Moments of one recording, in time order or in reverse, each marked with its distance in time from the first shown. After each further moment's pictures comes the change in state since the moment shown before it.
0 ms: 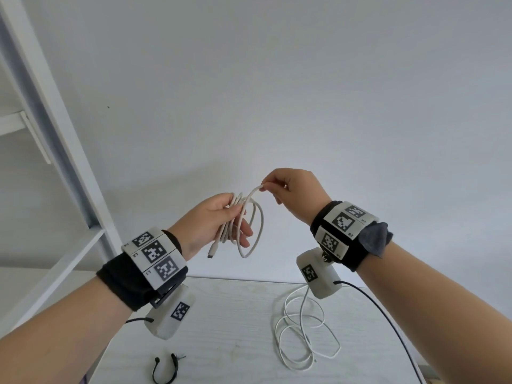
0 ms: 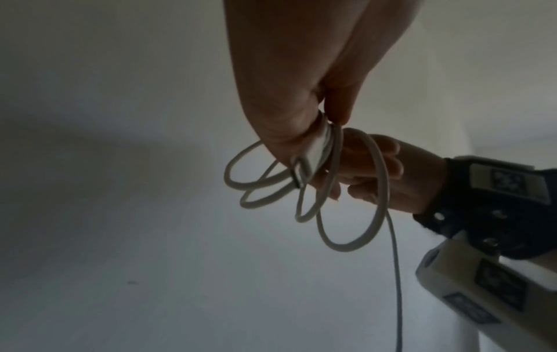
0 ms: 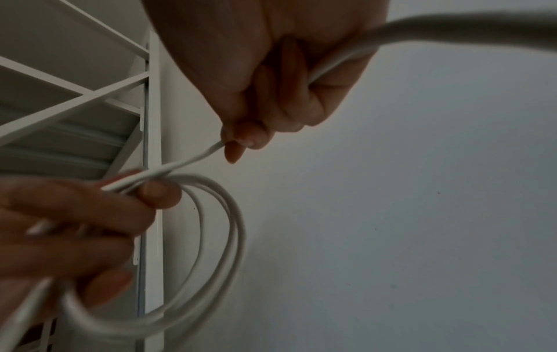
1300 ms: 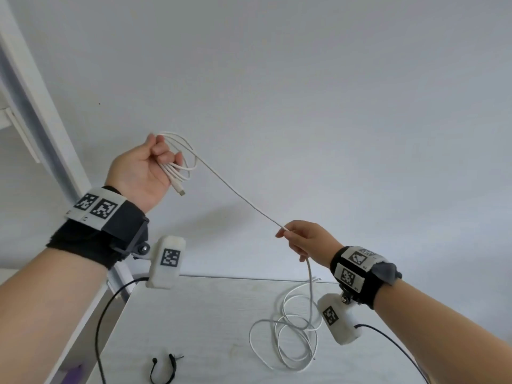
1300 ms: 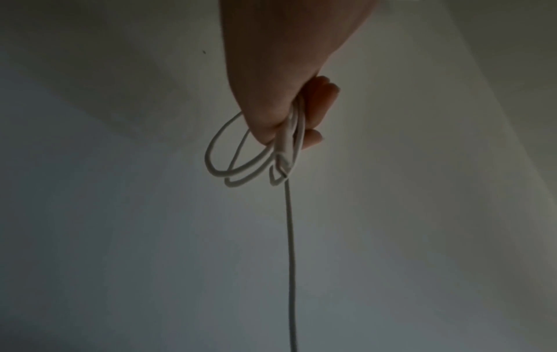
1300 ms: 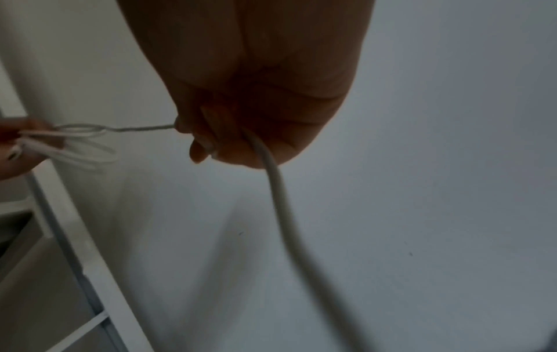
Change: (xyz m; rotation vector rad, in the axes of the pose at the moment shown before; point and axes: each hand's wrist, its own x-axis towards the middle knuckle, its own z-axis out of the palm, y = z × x) left_hand 0.036 0.025 -0.084 -0.910 0.336 0.213; right_hand -0.056 0.086 0.032 0.327 -0.299 0.334
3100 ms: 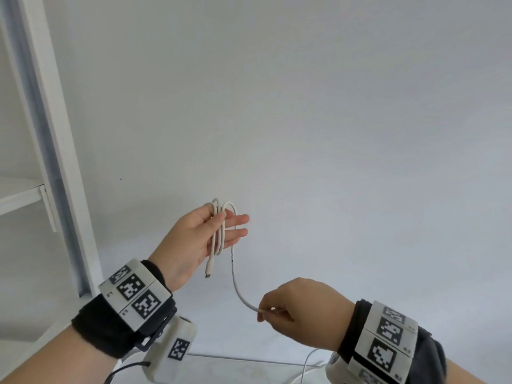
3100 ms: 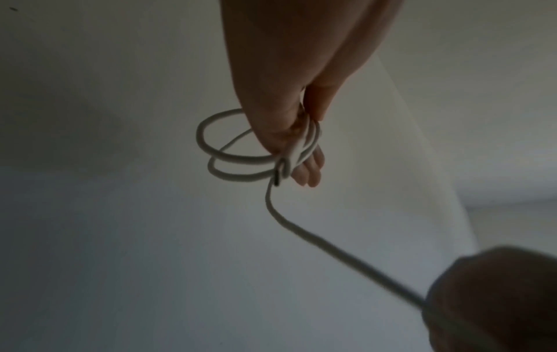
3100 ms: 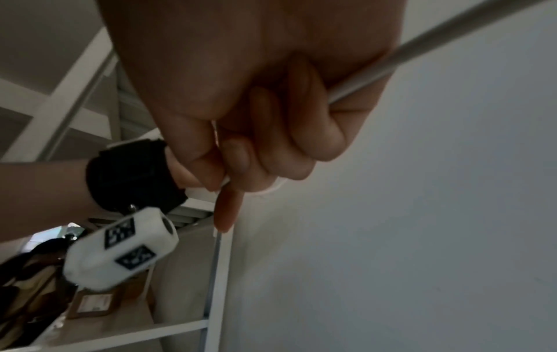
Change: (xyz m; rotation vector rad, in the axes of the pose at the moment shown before) left_hand -0.034 -0.015 0.068 0.582 -0.231 0.031; right_hand -0.039 -0.123 -0.014 -0.804 -0.145 -0.383
